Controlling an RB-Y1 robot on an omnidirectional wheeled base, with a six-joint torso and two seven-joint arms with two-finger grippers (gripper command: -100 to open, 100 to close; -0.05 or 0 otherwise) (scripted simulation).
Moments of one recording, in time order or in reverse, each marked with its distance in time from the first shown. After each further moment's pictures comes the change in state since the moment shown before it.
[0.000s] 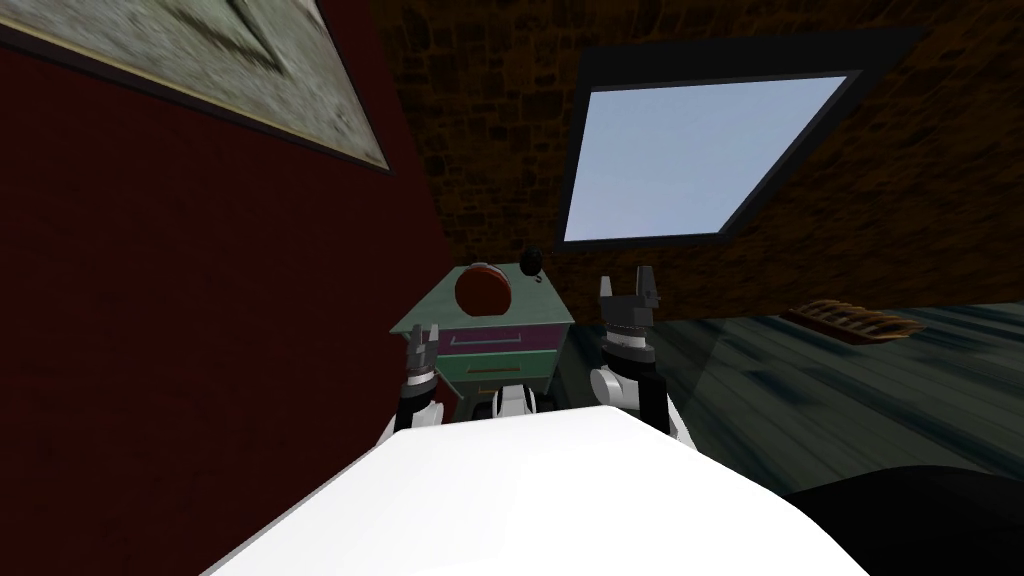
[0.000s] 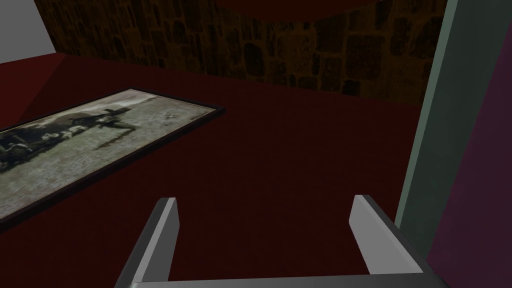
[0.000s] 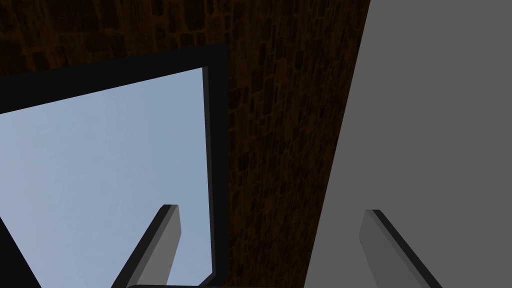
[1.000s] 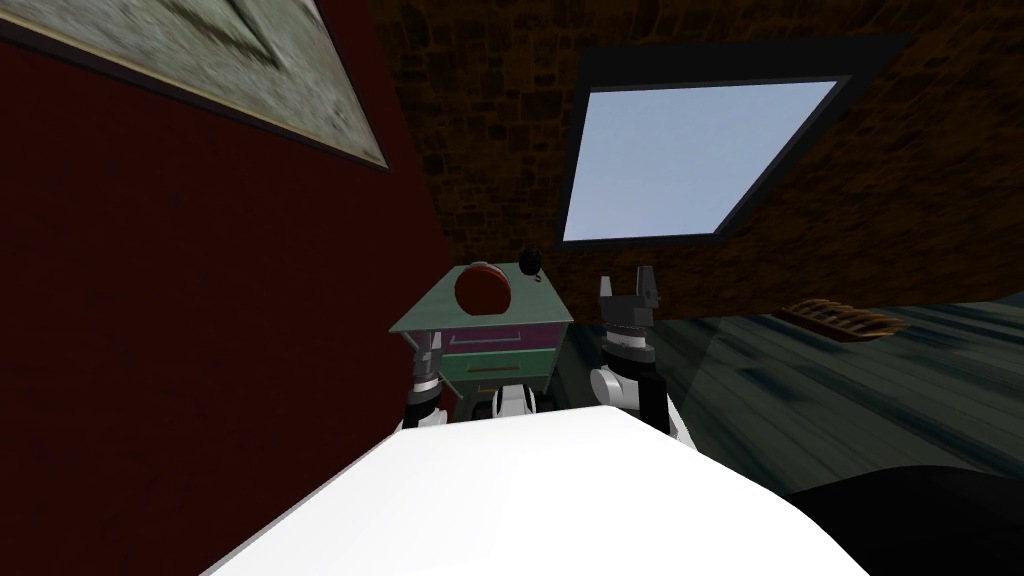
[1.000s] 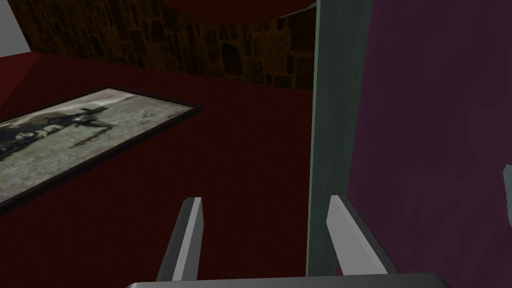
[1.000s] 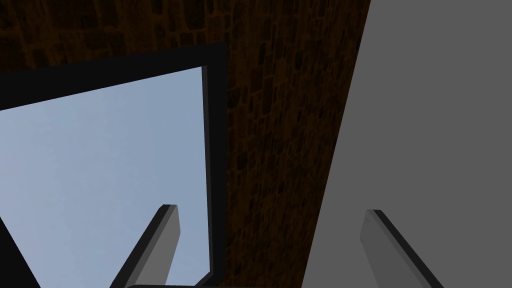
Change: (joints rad) left arm -0.015 -0.012 -0.015 0.148 -0.005 -0.084 -0.007; right arm 0.000 0.000 0.000 0.000 0.000 0.000 0.000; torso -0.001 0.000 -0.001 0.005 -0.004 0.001
